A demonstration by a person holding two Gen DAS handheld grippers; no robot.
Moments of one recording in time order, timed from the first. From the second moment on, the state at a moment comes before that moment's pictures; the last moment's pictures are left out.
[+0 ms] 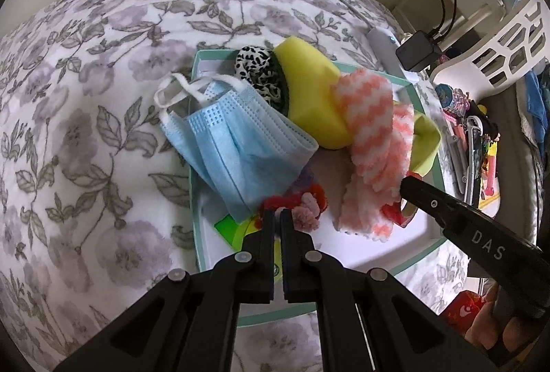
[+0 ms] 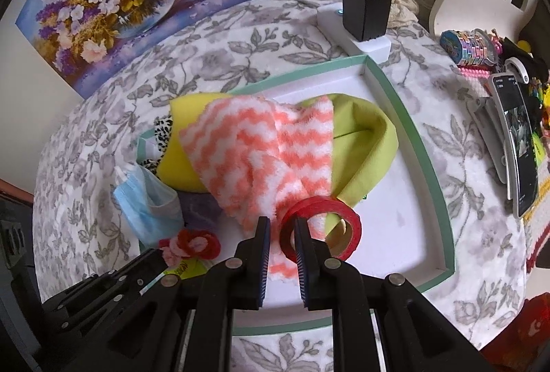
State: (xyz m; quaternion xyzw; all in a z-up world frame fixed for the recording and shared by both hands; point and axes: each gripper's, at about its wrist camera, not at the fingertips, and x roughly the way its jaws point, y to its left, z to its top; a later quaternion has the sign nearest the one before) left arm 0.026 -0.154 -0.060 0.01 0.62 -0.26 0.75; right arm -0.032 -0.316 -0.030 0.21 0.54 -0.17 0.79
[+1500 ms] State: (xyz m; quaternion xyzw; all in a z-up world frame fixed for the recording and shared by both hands) left arm 0.060 -0.079 -0.048 0.04 0.59 -0.08 0.80; right arm -0.027 -0.297 -0.031 0.17 0.56 -0.15 0.80
